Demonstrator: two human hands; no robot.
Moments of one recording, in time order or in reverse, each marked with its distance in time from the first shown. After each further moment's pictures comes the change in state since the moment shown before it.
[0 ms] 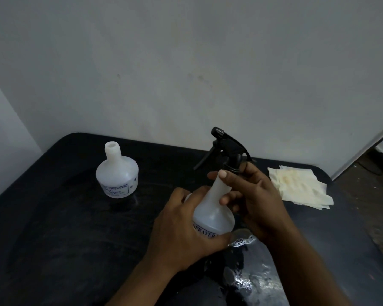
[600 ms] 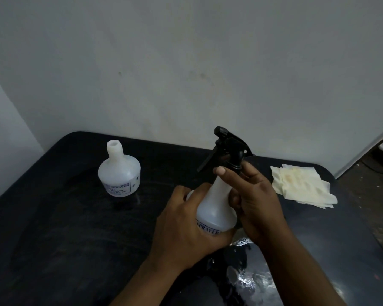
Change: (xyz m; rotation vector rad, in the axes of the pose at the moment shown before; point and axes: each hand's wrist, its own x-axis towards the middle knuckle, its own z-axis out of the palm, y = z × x) left_hand 0.000 0.003 0.000 0.033 0.019 -0.024; right_hand 0.000 0.009 0.017 0.066 0.109 -0.093
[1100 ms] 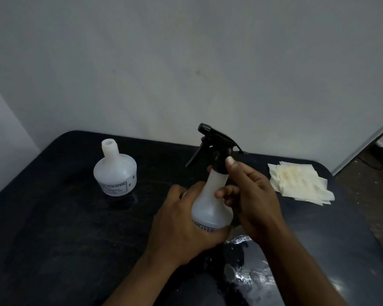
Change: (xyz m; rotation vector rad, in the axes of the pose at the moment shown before) left_hand 0.004 -0.004 0.003 -0.041 -0.031 -0.025; right_hand 0.000 -0.002 -0.006 -0.030 -0.012 0.048
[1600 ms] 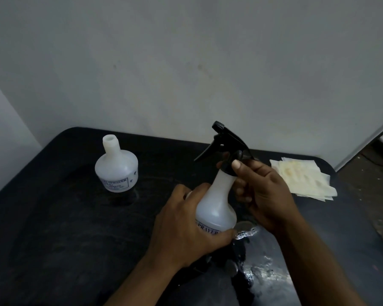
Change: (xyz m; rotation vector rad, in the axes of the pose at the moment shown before) left_hand -0.008 -0.001 0.003 0.041 -0.002 0.024; right_hand 0.009 0.003 -0.028 0.034 -0.158 -0.007
